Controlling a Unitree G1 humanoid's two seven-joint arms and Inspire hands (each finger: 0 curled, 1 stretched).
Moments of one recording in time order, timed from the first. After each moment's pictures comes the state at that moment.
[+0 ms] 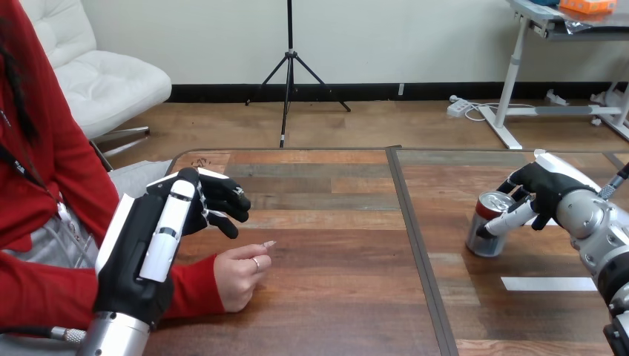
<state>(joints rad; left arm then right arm) 0.19 0.17 0.08 -0.12 -0.15 -0.29 -0.26 -0.89 -0.50 0.27 1.34 -0.49 -0.01 0.10</state>
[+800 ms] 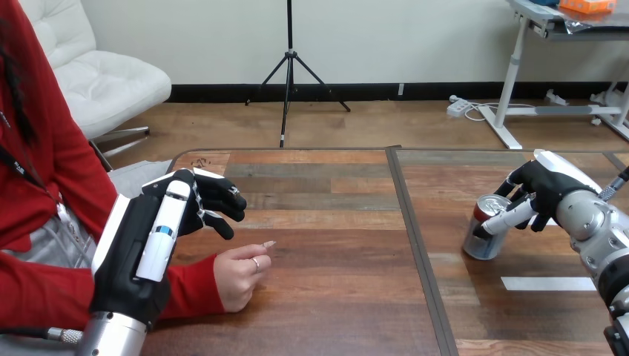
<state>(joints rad) 0.19 0.17 0.10 -0.13 -0.15 -0.28 -0.26 -0.88 -0.50 0.26 1.34 -0.47 -0.03 0.08</state>
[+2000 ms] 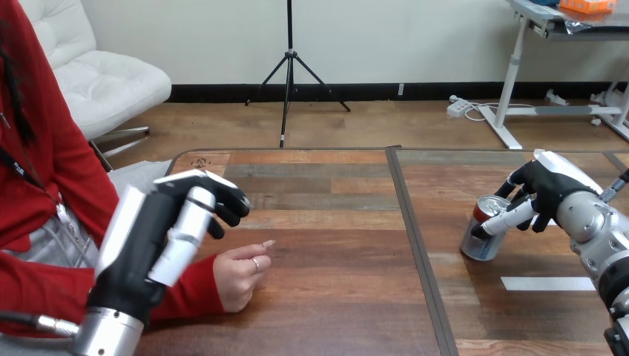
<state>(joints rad) 0.19 0.23 0.10 -0.13 0.17 -0.38 -0.17 -0.88 -0.50 0.26 1.34 -0.47 -0.04 0.07</state>
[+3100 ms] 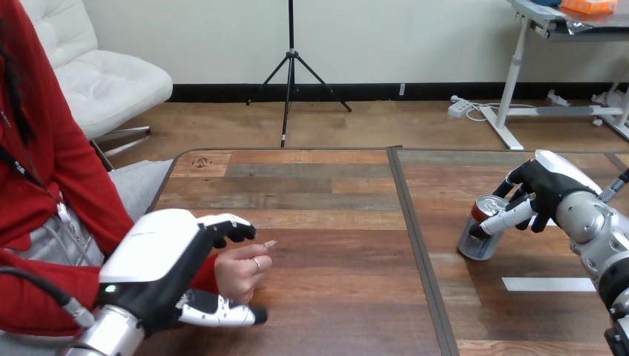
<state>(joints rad) 0.18 0.43 0.02 -0.17 0.72 -0.28 -0.17 -0.87 -0.50 0.26 1.34 -0.47 -0.05 0.07</state>
